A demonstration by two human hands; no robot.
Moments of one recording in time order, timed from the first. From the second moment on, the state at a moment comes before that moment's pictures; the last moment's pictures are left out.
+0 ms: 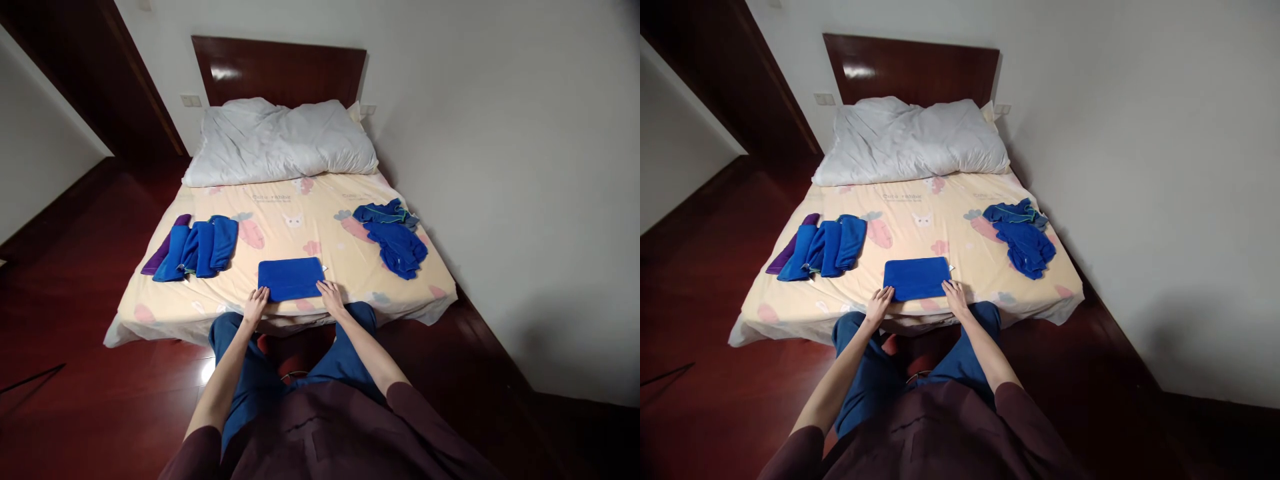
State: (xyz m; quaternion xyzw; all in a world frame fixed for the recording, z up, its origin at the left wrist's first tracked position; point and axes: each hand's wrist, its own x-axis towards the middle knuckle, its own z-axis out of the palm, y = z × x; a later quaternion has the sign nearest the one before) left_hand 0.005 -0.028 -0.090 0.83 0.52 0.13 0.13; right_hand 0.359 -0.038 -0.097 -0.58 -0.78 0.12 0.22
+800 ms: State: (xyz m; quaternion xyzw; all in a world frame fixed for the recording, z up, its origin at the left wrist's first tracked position) left_hand -0.023 -0.051 -0.099 0.72 0.59 0.27 0.24; right_hand 0.378 -0.064 -0.126 -0.61 -0.61 0.30 0.41
